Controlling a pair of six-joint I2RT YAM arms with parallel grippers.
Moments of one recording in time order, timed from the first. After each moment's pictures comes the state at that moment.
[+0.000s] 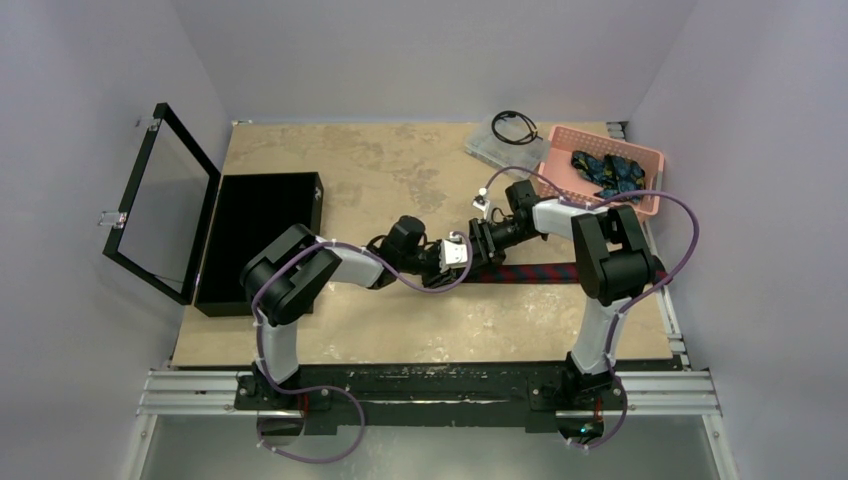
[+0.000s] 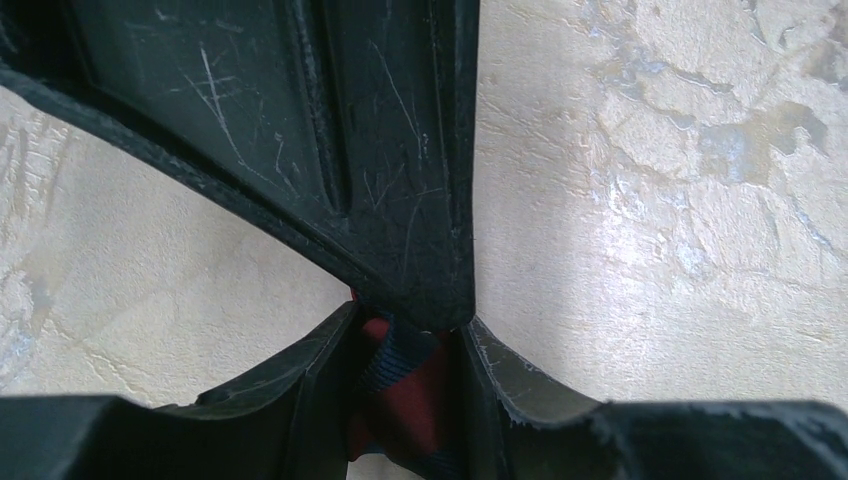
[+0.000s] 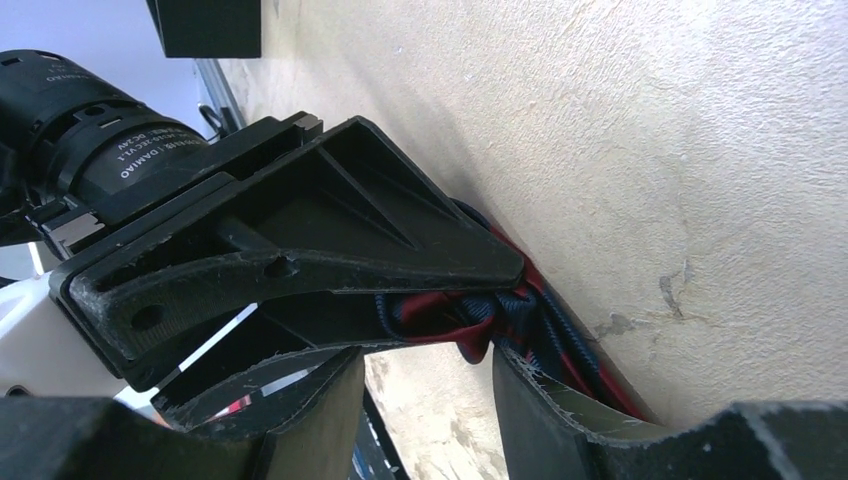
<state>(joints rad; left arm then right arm) -0.74 1.92 0.87 0.46 0.61 0.49 0.25 1.93 1.11 -0.53 -1.01 0.02</state>
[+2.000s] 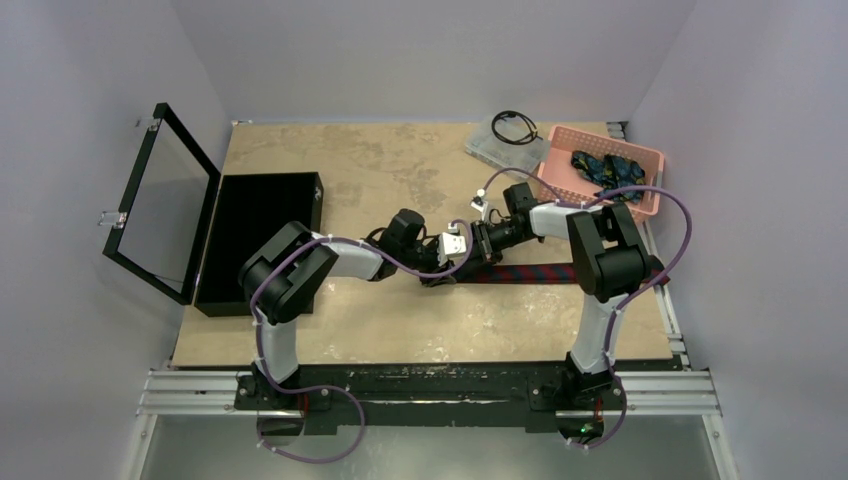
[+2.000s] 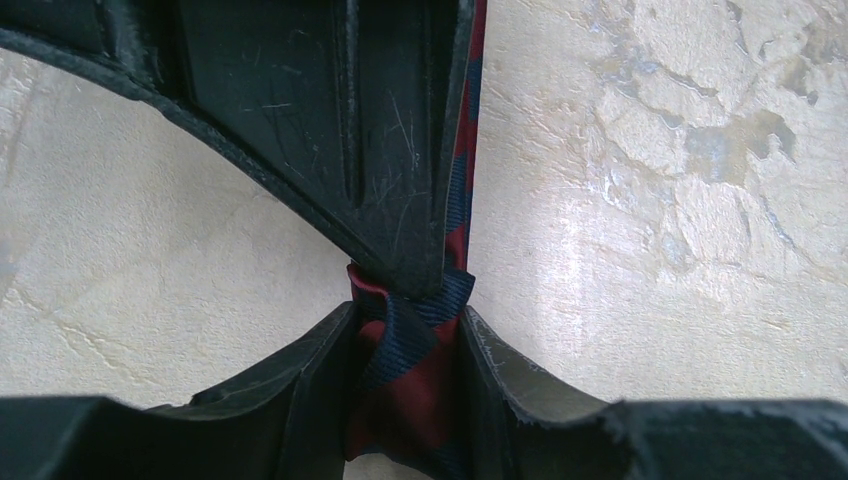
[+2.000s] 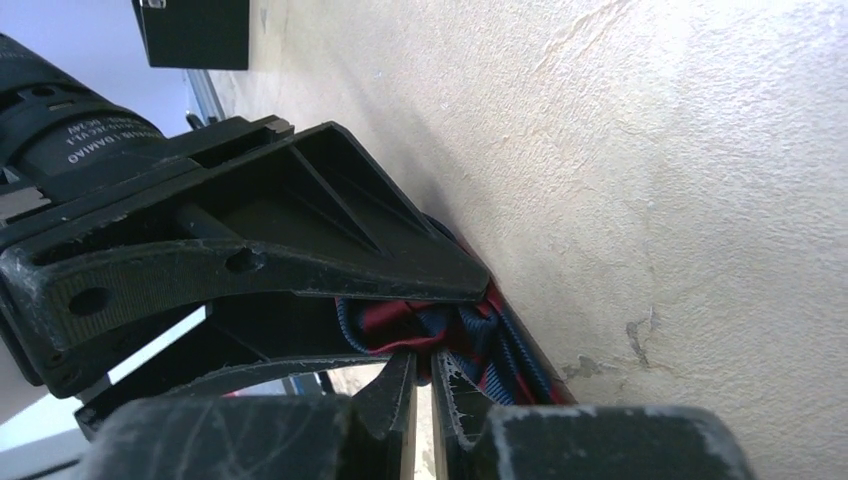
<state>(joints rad) -0.71 1.92 0.93 0.33 0.65 0.43 0.26 1.96 1.08 -0.40 -1.00 0.04</state>
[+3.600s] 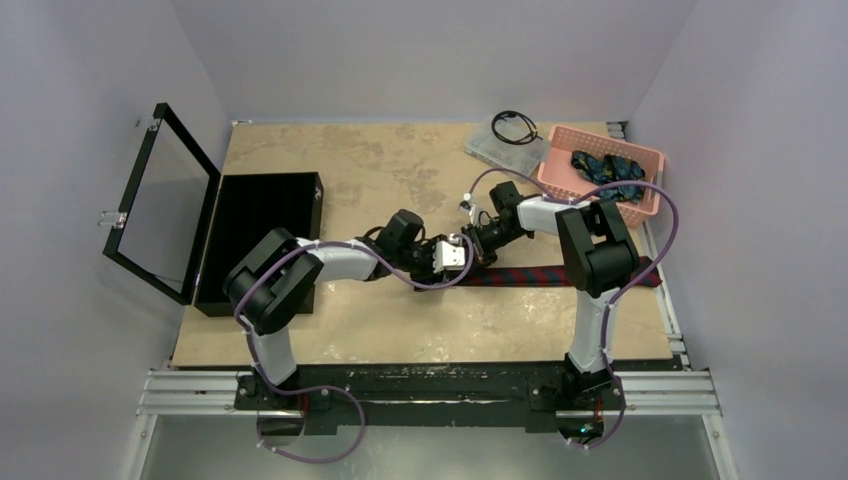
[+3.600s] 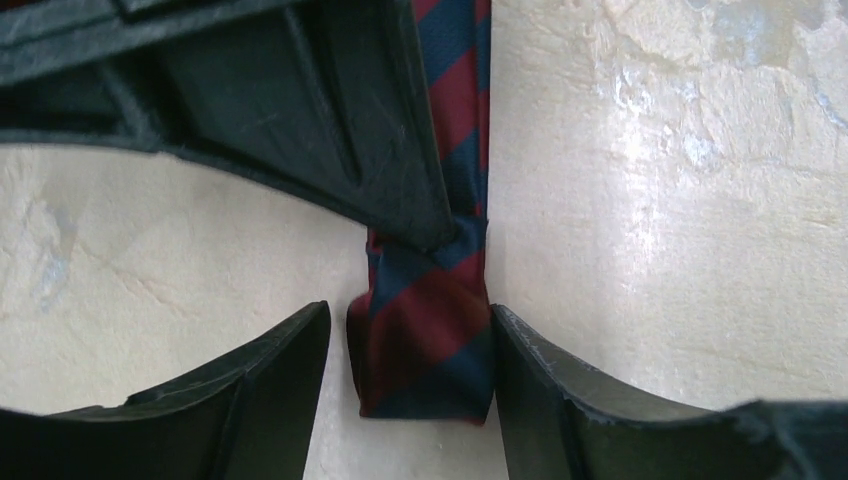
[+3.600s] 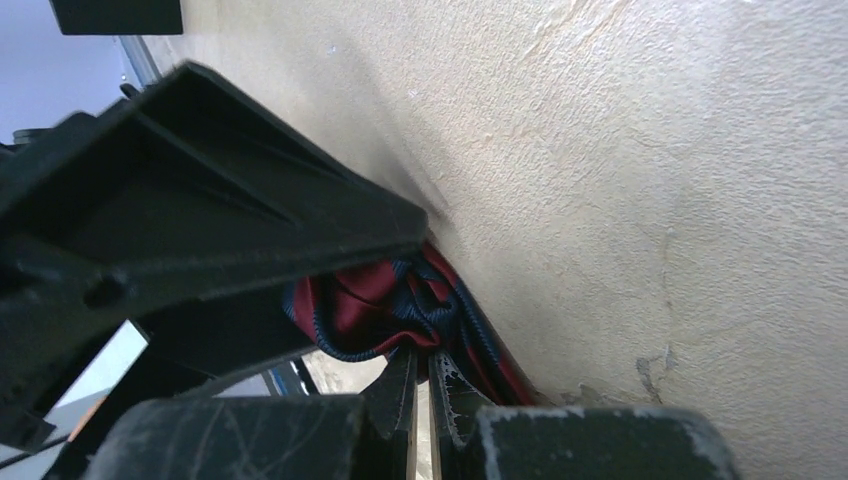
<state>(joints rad) -0.73 1.83 0.93 0.12 0.53 0.68 0.32 2.02 1.19 -0.56 -0.90 -0.01</state>
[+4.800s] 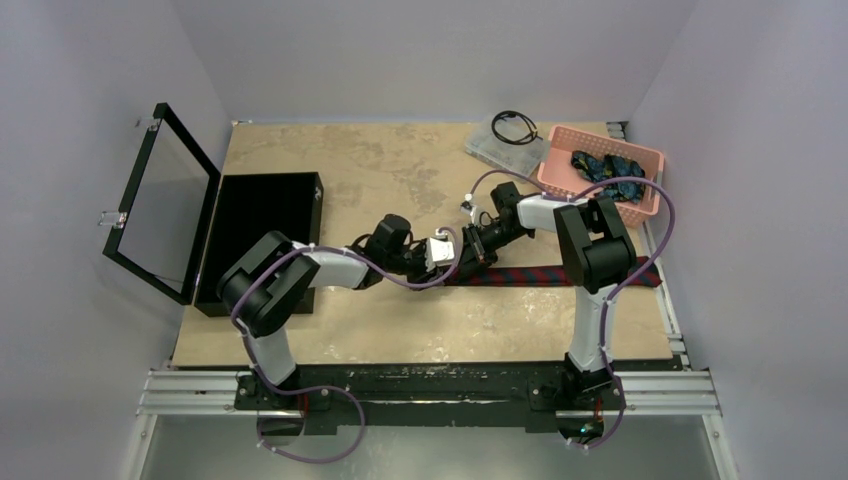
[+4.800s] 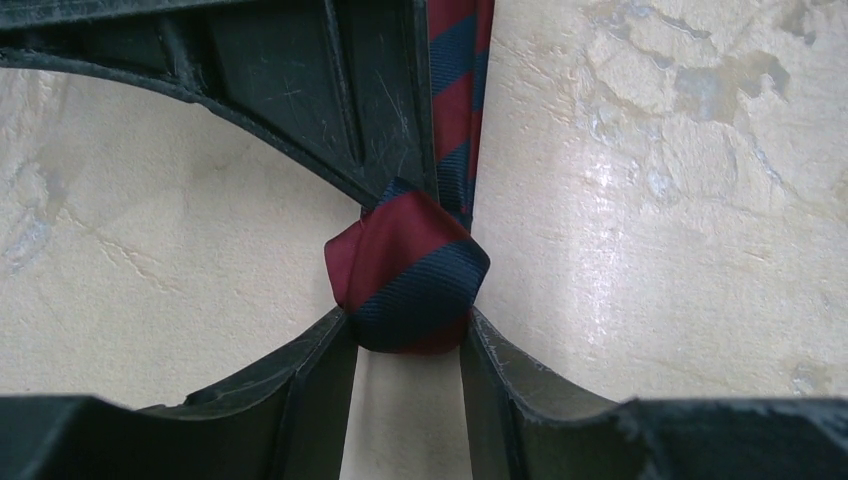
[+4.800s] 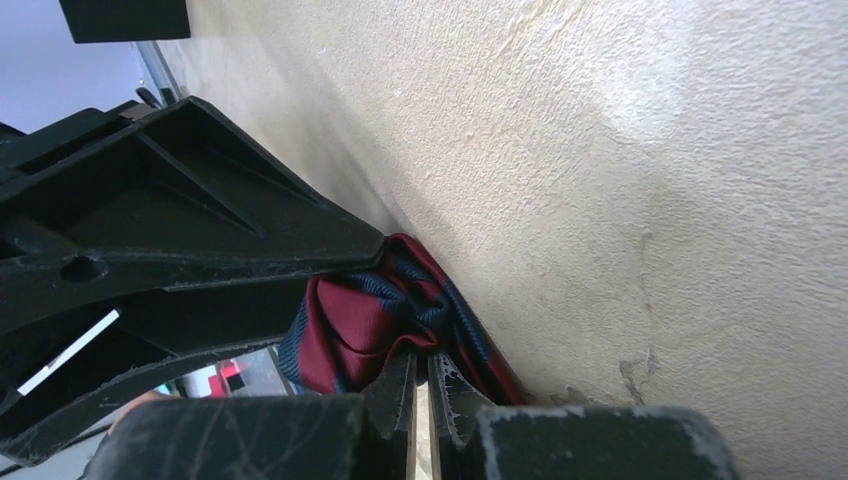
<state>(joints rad) -0.69 1.78 0.79 0.35 0.61 0.48 0.31 2.06 1.21 -0.59 -0.91 -0.02</state>
